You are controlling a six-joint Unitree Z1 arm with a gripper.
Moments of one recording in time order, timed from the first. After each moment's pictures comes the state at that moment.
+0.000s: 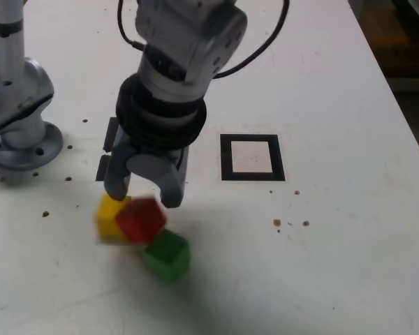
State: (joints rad) arm -0.61 1.94 -1.46 1.42 -0.06 -0.54
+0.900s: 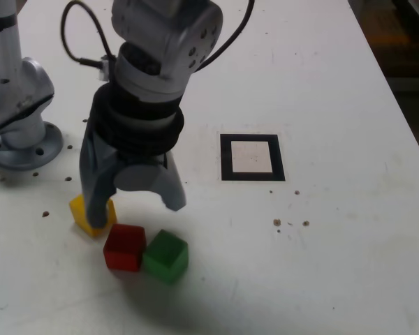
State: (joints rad) arm -0.63 1.88 -1.35 1.31 -0.22 -0.92
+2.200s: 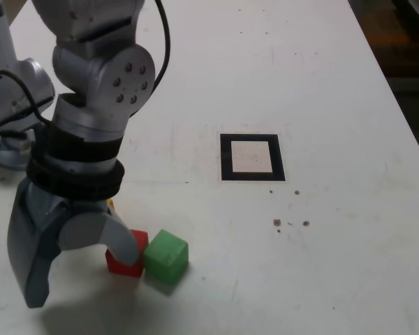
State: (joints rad) arm -0.75 1.77 -0.93 0.70 -0.51 -1.32
